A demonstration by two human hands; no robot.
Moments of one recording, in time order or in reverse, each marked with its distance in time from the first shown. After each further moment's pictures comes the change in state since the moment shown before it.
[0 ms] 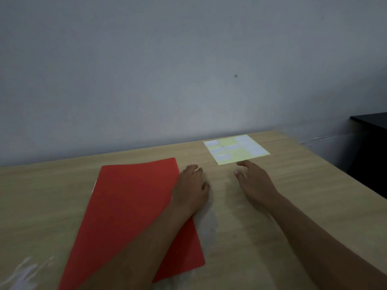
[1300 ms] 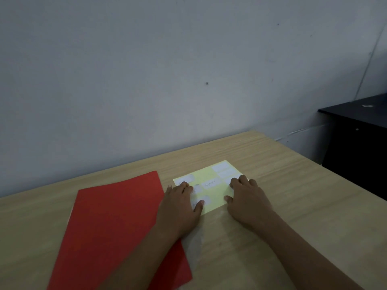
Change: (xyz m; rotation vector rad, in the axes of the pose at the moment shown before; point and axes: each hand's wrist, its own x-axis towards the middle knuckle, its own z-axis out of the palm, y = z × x) left_hand -0.017 0.009 0.008 0.146 -0.075 0.086; right_hand -0.046 0.006 -0.011 -0.376 -0.051 0.043
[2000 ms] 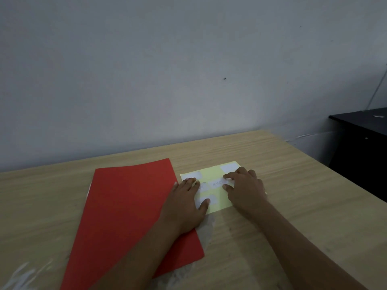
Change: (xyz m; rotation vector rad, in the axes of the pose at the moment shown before) left_hand -0.034 -0.022 0.009 -0.094 0.017 0.021; right_hand 0.002 -0.032 0.010 0.062 0.075 -0.002
